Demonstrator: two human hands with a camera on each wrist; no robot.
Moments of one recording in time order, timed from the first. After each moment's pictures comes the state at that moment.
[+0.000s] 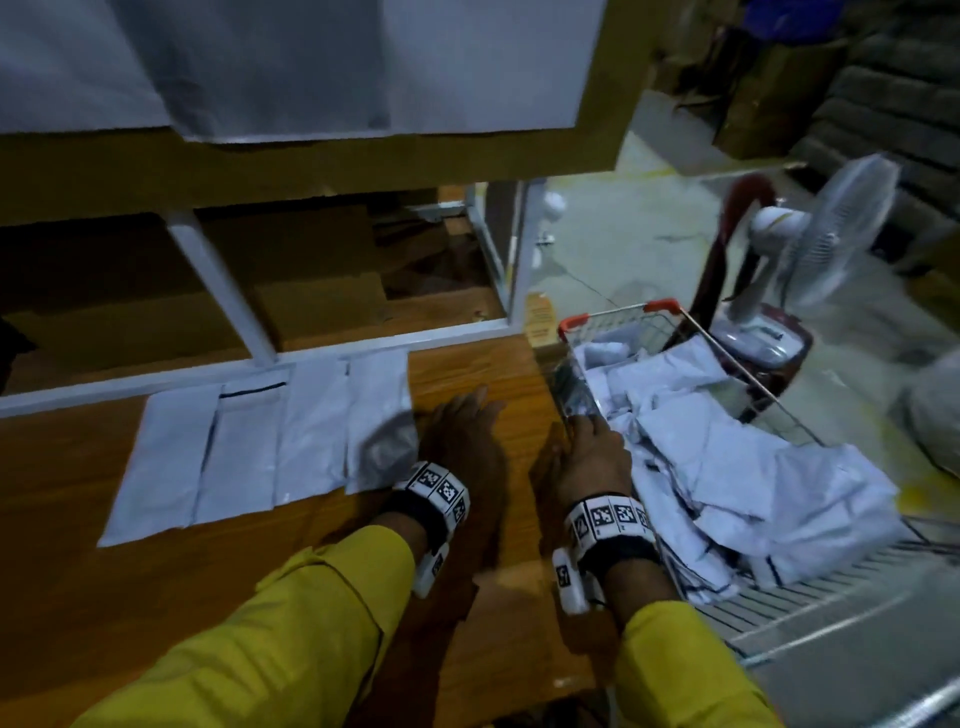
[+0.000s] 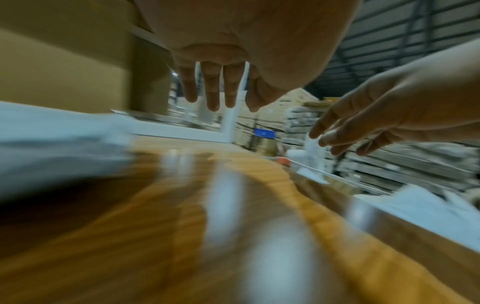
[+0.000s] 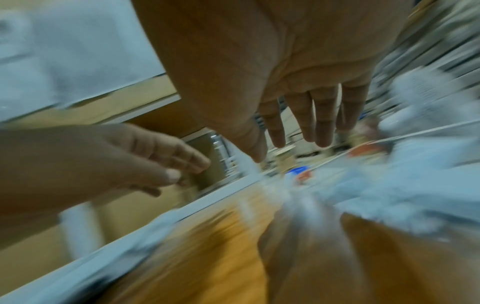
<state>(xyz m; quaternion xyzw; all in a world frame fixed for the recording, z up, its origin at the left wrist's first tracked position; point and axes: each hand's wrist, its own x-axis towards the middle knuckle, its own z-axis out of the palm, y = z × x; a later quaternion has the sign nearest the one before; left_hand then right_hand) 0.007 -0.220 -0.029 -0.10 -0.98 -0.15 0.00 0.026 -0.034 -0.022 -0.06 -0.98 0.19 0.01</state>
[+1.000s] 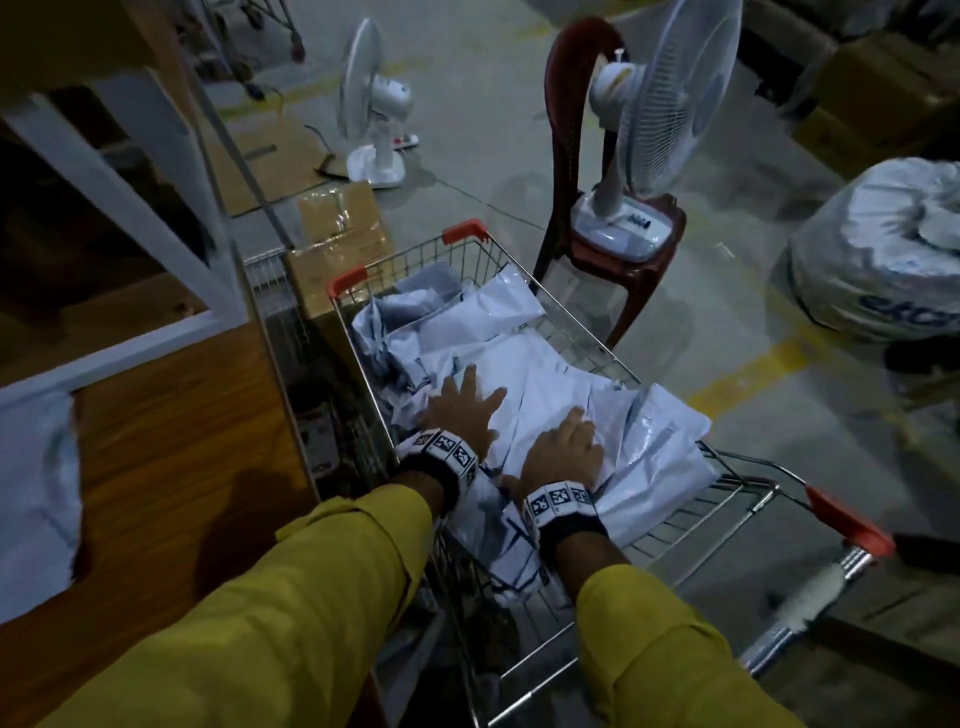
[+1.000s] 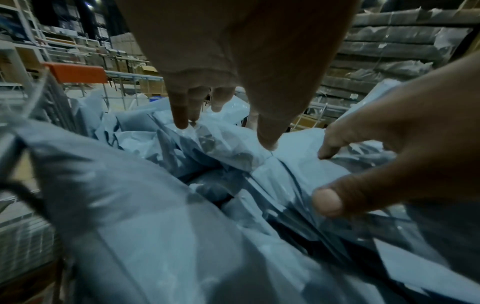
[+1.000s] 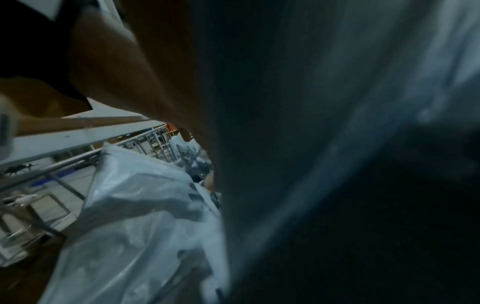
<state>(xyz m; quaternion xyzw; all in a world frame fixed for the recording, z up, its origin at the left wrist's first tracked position) -0.116 0.131 -0.145 -0.20 -0.95 0.02 -0.22 -0.035 0.248 -0.152 -0.20 -0.96 0.00 -0.19</state>
